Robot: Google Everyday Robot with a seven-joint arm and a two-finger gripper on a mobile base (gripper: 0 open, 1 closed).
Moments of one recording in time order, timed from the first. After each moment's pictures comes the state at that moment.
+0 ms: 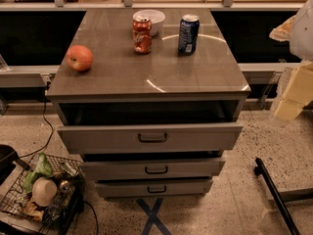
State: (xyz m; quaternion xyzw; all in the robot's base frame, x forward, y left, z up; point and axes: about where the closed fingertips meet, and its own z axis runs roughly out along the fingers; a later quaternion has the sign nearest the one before) arm 0.438 -0.214 0.988 -0.60 0.78 -0.05 0.18
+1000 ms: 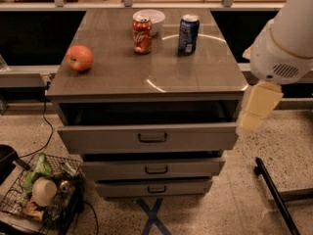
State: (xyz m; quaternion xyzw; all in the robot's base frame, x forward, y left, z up) arm 0.457 -0.184 0.937 -0.60 0.78 -0.04 0.15
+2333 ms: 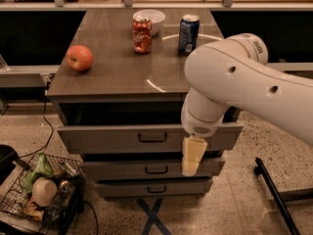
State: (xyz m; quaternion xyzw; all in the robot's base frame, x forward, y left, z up) arm 0.462 -0.088 0.776 -0.66 0.74 -0.02 0.10
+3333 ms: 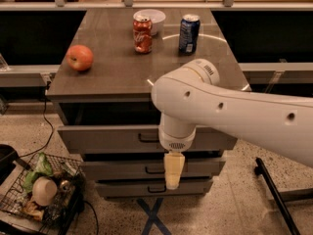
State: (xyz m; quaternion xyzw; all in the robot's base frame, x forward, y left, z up) arm 0.456 -0.046 0.715 -0.69 0.72 -0.01 0.06
